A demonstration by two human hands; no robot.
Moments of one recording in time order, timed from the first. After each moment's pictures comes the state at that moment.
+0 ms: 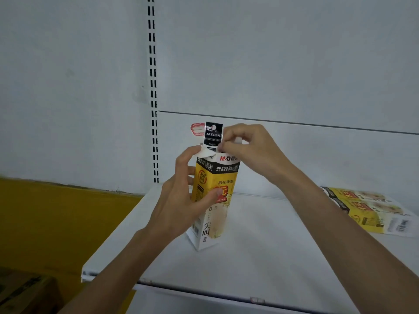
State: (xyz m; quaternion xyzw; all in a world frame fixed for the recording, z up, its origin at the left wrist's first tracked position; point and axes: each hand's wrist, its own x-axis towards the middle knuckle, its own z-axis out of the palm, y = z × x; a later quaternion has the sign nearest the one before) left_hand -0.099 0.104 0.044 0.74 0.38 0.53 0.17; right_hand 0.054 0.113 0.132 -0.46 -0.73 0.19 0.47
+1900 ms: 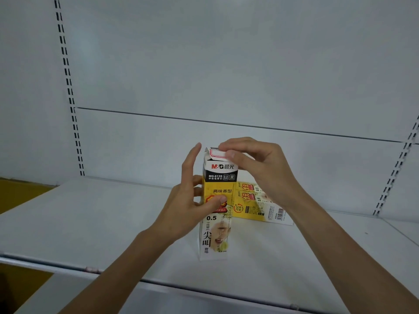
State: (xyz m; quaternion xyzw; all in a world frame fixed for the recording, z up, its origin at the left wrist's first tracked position) left_hand 0.145 0.027 0.052 0.74 0.32 0.51 0.30; right_hand 0.304 0.023 0.116 -0.34 -0.73 0.24 0.54
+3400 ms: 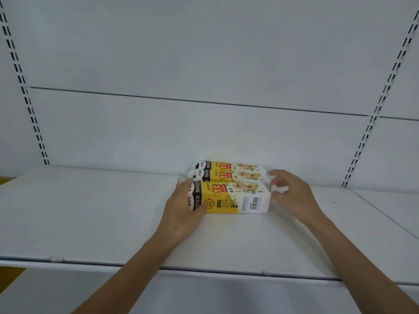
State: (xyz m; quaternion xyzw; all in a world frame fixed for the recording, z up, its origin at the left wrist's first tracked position) left_hand 0.189 0.038 -0.004 0.71 0.49 0.42 0.28; right_hand 0.435 0.026 0.013 -0.67 -0.60 0.11 0.43
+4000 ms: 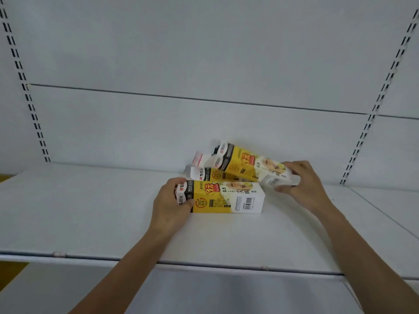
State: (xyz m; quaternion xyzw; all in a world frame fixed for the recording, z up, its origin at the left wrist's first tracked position) left_hand 0.178 0.044 -0.010 0.62 0.54 0.47 0.31; right_hand 0.471 0.038 0.012 -0.65 -0.60 0.06 0.46
